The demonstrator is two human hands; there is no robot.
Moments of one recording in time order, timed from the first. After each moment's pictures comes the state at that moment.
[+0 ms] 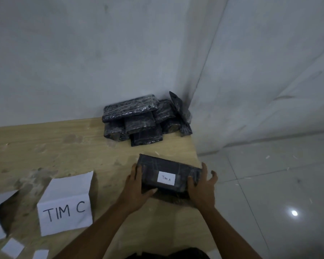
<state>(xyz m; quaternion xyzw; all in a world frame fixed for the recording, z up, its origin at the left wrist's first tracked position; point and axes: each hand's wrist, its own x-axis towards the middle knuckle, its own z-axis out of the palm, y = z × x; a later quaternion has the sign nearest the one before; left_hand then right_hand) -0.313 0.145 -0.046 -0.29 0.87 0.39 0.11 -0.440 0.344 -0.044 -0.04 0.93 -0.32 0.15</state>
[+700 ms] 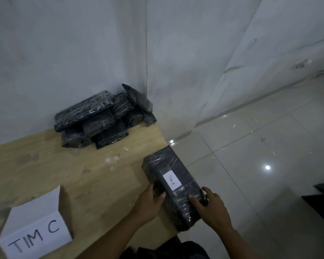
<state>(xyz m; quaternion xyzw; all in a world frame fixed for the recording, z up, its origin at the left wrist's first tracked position) -0.328 0.260 -0.038 -0.21 0.80 0.52 0.19 -0.370 0.482 -0.026 0.06 0.93 -0.26 0.26</state>
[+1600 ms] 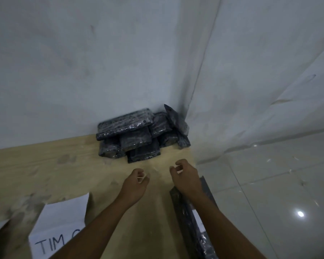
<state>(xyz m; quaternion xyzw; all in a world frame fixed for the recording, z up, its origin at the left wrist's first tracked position) -0.383 0.116 -0.009 -0.38 0.77 0.51 0.03 -0.488 0.267 0.013 -0.13 0.90 -0.37 0.19</state>
